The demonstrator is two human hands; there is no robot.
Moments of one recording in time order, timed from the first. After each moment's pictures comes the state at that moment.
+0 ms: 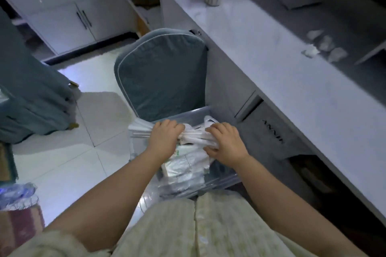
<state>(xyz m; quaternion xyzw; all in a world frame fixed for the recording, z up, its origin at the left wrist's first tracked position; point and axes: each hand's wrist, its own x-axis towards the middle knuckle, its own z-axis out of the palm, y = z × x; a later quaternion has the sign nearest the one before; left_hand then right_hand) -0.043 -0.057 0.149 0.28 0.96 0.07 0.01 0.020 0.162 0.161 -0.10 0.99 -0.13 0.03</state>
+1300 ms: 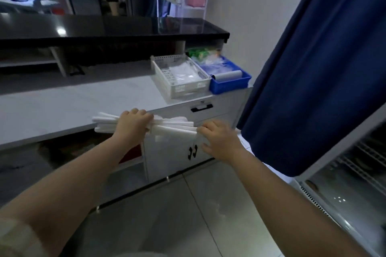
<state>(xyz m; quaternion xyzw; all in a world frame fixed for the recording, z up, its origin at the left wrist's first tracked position) 0.520 0.293 0.320 0.82 0.56 0.10 -0.13 0.808 0.231 0.345 0.47 0.87 0.10 -0.12</state>
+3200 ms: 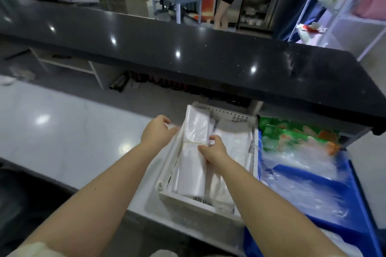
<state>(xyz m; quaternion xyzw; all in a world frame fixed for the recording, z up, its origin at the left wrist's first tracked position) 0.586 0.772 0.306 0.30 0.88 0.33 0.14 0.747 0.878 0.256 0.50 0.61 -0.60 -0.11</state>
